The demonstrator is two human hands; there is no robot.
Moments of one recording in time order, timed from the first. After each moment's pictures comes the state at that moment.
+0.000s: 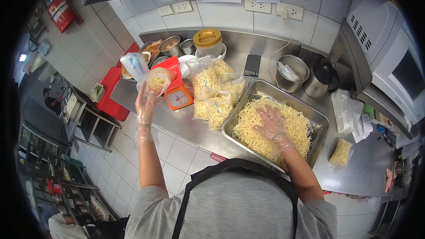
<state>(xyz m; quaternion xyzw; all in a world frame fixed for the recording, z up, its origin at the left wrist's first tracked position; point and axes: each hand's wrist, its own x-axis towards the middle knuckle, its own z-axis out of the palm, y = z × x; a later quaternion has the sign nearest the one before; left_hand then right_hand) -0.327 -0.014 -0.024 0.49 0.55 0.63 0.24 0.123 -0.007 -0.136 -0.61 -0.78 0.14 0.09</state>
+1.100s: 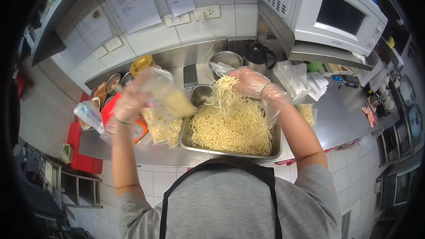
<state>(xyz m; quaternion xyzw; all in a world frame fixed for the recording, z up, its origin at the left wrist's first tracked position) -0.157 0.035 0.093 0.67 0.34 0.38 0.54 0.204 -0.019 0.066 -0.57 -0.70 0.33 0.28</state>
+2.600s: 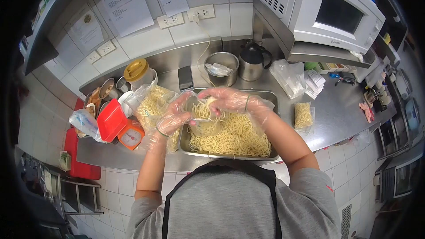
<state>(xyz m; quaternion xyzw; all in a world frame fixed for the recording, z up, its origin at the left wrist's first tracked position) -0.077 0.038 -0.009 0.62 0.26 0.31 0.68 0.170 -0.004 0.019 -0.39 -0.64 0.60 0.27</state>
